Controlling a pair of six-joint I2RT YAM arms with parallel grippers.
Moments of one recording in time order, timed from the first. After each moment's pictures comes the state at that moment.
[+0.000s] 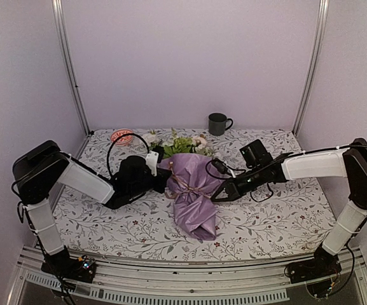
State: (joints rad) left arm -0.75 1.83 0.74 0.74 -0.10 -0.24; right arm 0.63 1.69 0.97 -0.19 -0.77 0.20
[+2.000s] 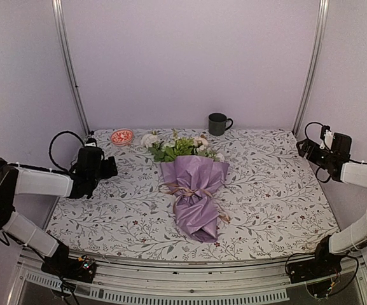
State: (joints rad) left arm -0.38 1.43 0.57 0.33 -0.57 -0.35; right arm -0.23 1.36 0.67 0.28 -0.33 0.32
